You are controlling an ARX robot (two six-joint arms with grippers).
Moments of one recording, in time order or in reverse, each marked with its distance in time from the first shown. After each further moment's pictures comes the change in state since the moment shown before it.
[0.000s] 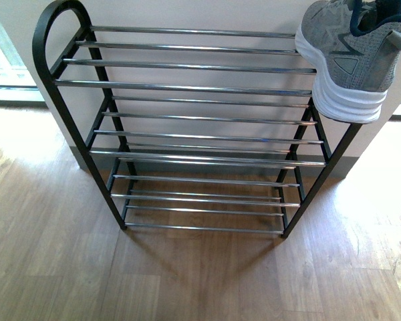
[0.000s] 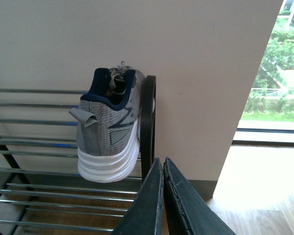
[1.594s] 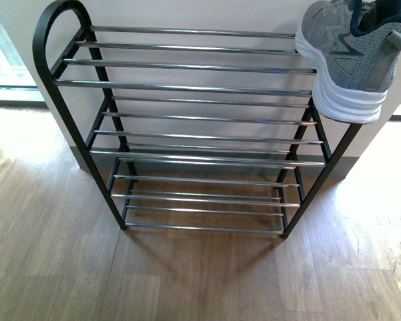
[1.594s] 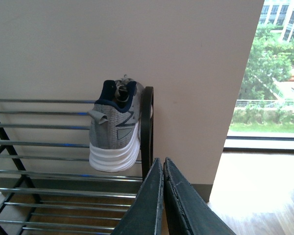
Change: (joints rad) left arm 0.000 0.000 0.000 0.000 0.000 0.000; right arm 0.000 -0.822 -0.040 -0.738 0.000 0.000
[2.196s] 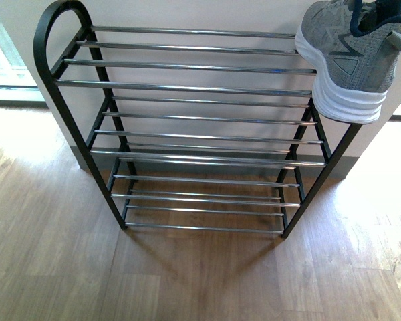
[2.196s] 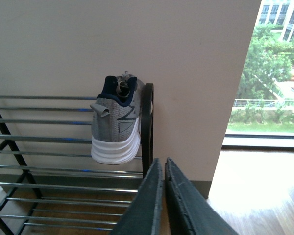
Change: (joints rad) left arm 0.000 0.000 0.000 0.000 0.000 0.000; right arm 0.000 -0.182 0.000 -0.186 0.000 -0.001
